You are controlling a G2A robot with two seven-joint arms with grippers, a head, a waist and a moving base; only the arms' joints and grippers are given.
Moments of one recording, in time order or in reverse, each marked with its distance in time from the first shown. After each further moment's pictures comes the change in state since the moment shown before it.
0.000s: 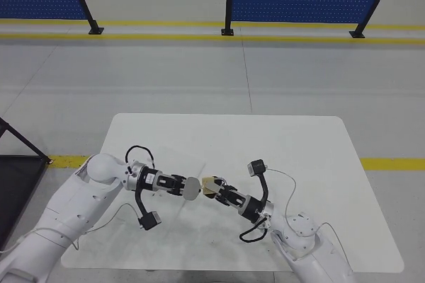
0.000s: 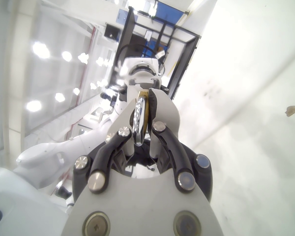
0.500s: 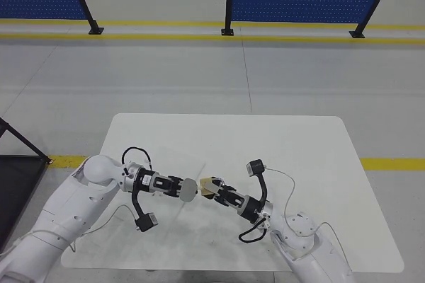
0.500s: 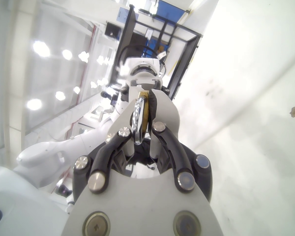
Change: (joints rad) left arm 0.021 0.015 -0.020 -0.006 -0.008 0.005 0.017; right arm 0.003 -0.005 -0.003 -0.003 -0.003 0.002 0.006
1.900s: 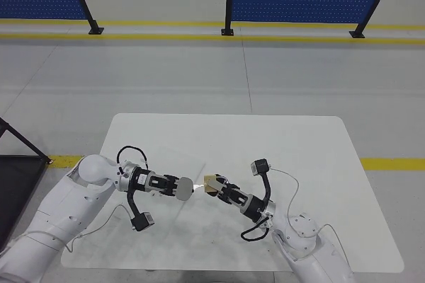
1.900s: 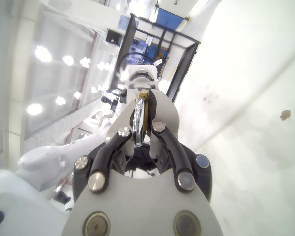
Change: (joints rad) left arm 0.008 0.022 -0.017 -0.006 -0.032 0.000 0.014; right arm -0.021 -0.011 0.032 -0.001 -0.007 -0.009 -0.012
